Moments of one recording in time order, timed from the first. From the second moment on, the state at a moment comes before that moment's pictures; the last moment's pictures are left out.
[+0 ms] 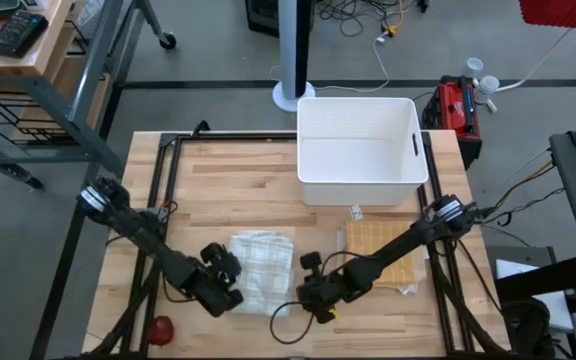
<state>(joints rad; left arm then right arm) -0.72 1.62 0.84 -0.51 -0.53 -1.15 0.49 1.98 1.30 -0.33 0.32 0.08</state>
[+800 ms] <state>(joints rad) -0.68 1.74 0.82 -0.27 -0.47 -1.16 0.48 1.97 1.30 -0.42 0.21 0.98</state>
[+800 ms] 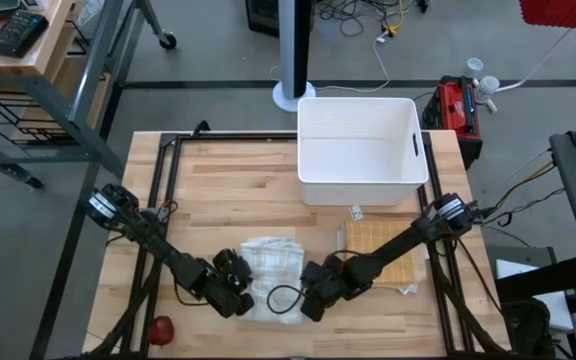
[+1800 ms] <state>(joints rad) -0.66 1.59 0.85 -0.27 -0.60 -0.92 0.34 1.58 0.65 0.38 0.08 1.28</state>
